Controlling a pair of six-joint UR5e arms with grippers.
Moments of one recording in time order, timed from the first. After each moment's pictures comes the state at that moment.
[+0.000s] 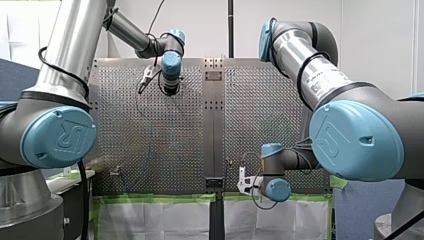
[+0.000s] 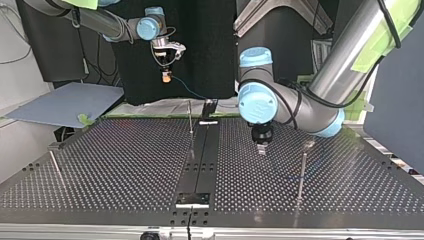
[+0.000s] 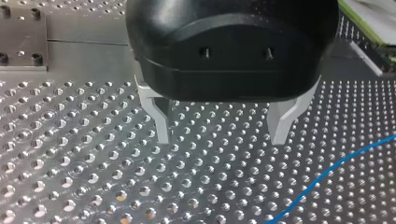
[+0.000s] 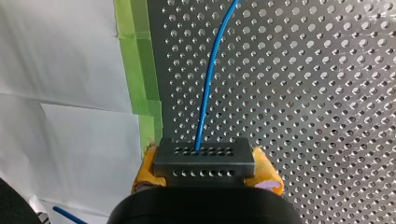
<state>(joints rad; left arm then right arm) -0.38 -1.85 -1.46 -3.25 -2.09 -1.32 2.06 -0.67 1.98 -1.09 1.60 1.64</state>
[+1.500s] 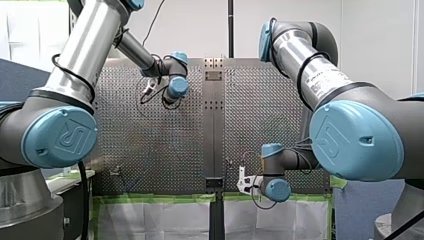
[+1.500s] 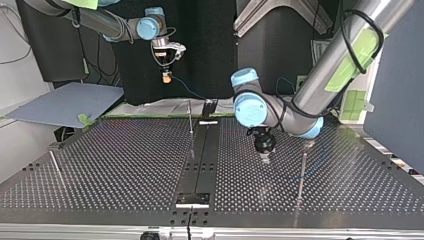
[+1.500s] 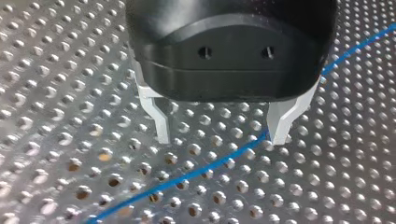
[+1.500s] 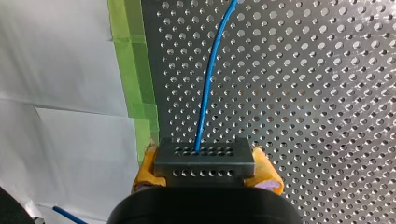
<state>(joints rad) -0.36 -2.00 -1.46 -2.94 -2.25 -1.09 2.06 -0.67 1.98 -1.11 1.60 1.65</state>
